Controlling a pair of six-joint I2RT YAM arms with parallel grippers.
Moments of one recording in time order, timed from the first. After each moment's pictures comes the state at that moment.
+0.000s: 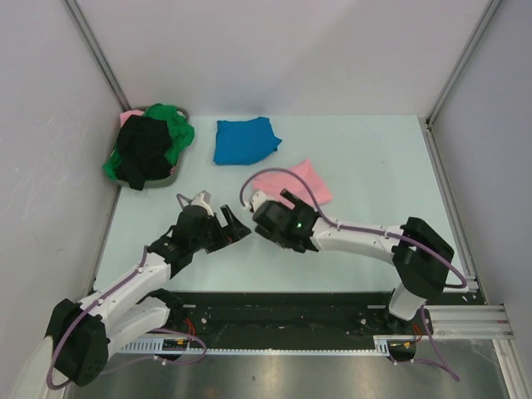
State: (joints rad) left arm -0.50 0.93 0.43 -0.15 0.12 -0.85; right arm 1.04 1.66 1.24 -0.46 0.61 -0.06
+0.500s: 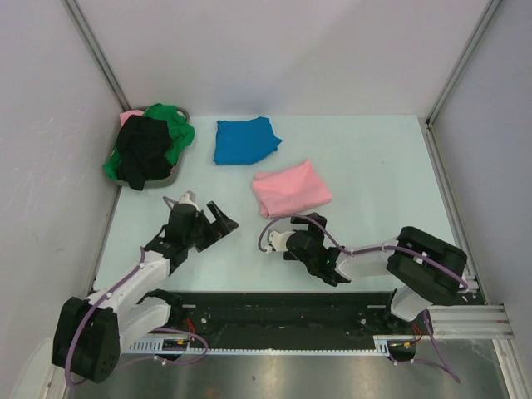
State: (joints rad) left arm -0.32 0.96 0.40 -0.12 0.12 -0.85; right arm 1.08 1.56 0.56 0.27 0.69 -0.72
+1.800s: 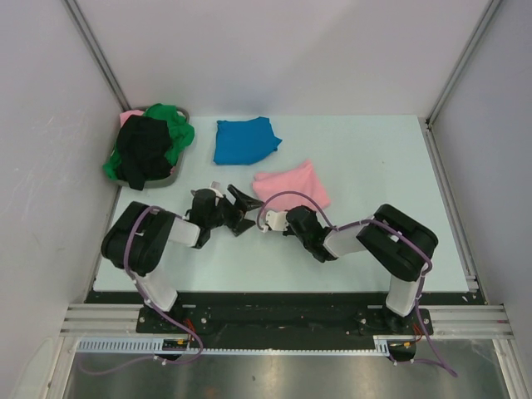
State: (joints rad) left arm -0.32 1.70 0.50 0.66 0.46 -1.25; right arm 0.86 1.83 0.71 0.49 0.43 -0.84
